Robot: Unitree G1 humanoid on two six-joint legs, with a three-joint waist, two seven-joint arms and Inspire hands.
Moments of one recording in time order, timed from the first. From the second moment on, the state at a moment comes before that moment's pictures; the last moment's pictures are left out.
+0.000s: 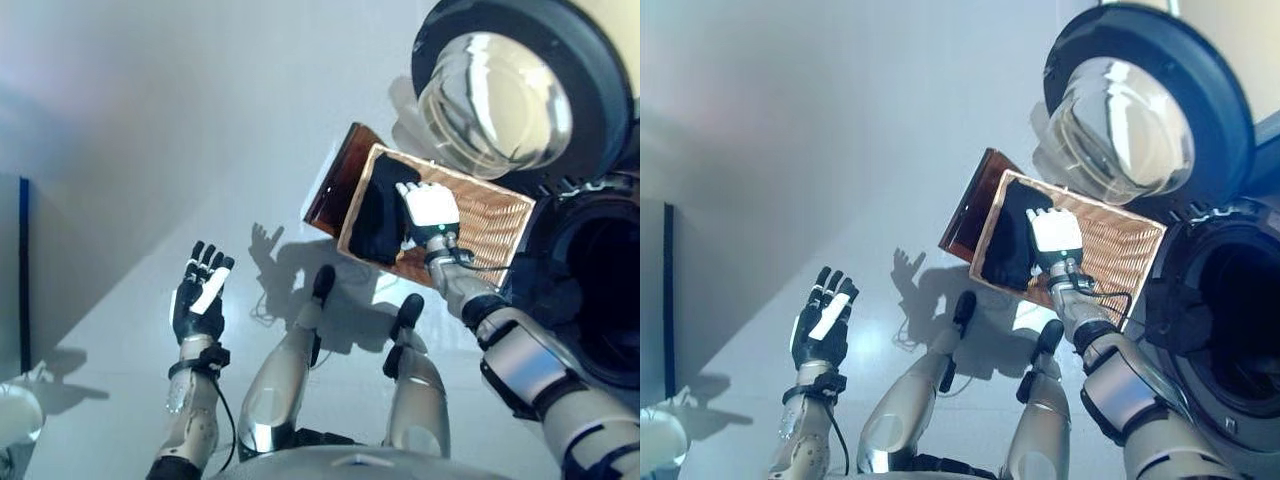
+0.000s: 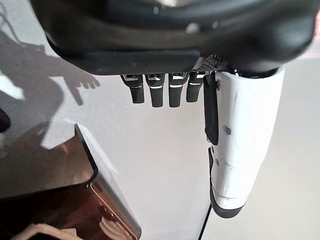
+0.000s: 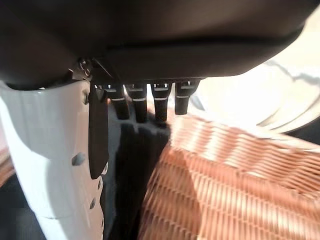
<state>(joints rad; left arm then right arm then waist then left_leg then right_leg) 0.16 0.17 -0.13 0.26 -0.80 -0.42 0.04 -0.80 -0.43 0.68 1.20 -0.78 0.05 -0.59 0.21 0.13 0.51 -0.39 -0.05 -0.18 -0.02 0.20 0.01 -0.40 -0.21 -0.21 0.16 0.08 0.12</state>
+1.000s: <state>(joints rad) 0.14 0.23 -0.18 0.08 -0.80 -0.43 0.05 -1.05 -0.43 0.68 1.32 -0.66 0.07 -0.66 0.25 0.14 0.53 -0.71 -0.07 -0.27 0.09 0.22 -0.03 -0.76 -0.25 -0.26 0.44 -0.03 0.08</state>
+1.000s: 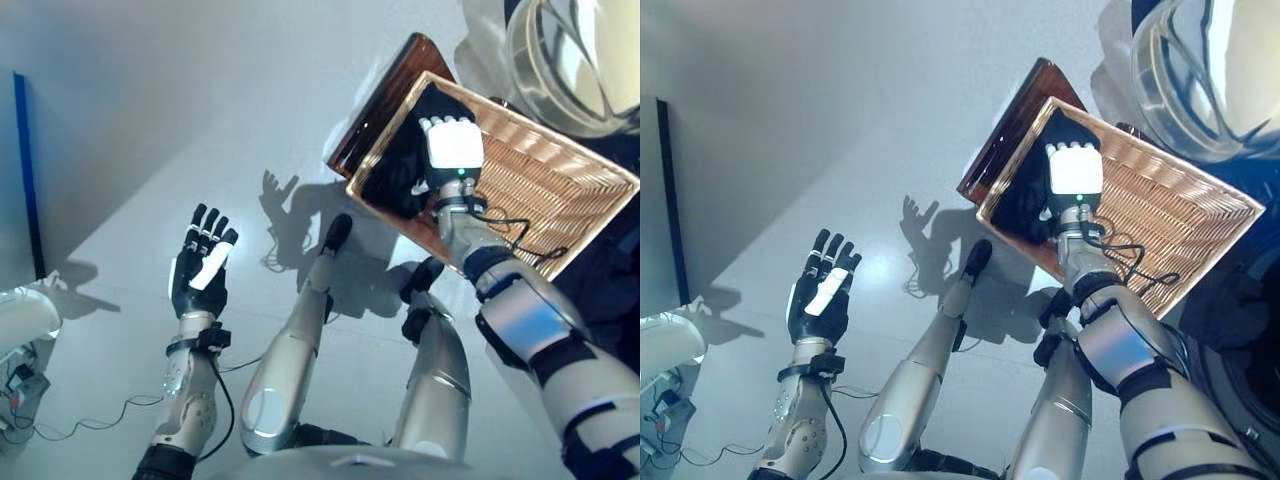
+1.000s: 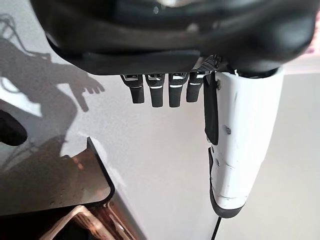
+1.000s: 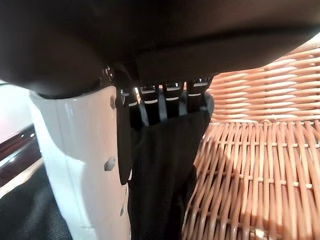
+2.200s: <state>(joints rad) 0.15 0.27 -0.22 0.06 -0.84 -0.44 0.04 -1.01 -0.45 0.55 1.30 -0.52 0.04 -0.65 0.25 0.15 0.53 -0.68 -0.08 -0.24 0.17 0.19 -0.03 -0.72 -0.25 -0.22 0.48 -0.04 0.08</state>
